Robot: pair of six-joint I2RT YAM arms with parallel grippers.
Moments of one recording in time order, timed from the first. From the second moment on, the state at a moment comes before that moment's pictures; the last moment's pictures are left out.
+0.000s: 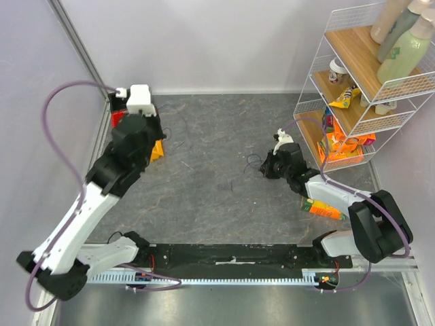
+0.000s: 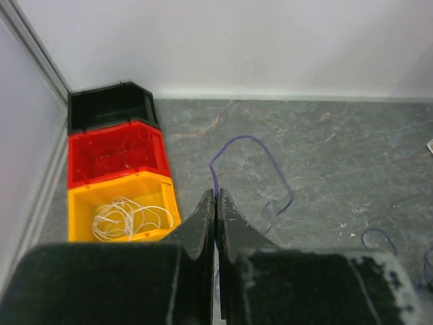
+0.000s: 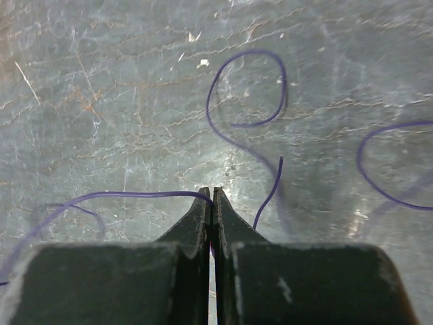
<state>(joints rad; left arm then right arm) -0.63 0.93 1.26 -0.46 -0.60 -0.11 0.42 1.35 0.63 0.10 -0.07 0.45</state>
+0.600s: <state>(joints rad) -0.02 1.61 1.68 -0.37 -0.29 -0.71 0.44 1.40 0.55 0.32 -0.14 0.48</state>
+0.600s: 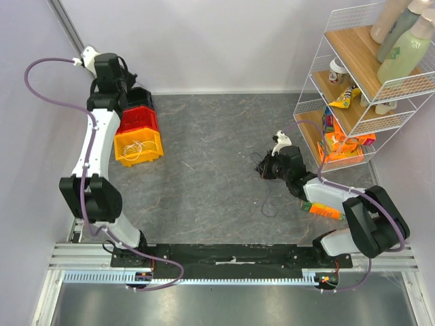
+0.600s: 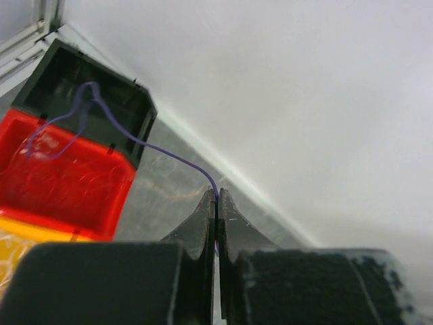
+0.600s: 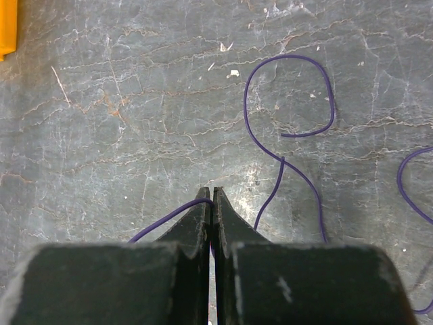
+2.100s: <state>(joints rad) 0.18 1.91 1.77 -0.14 -0.04 -1.14 0.44 1.45 0.55 0.34 -0.19 0.48</state>
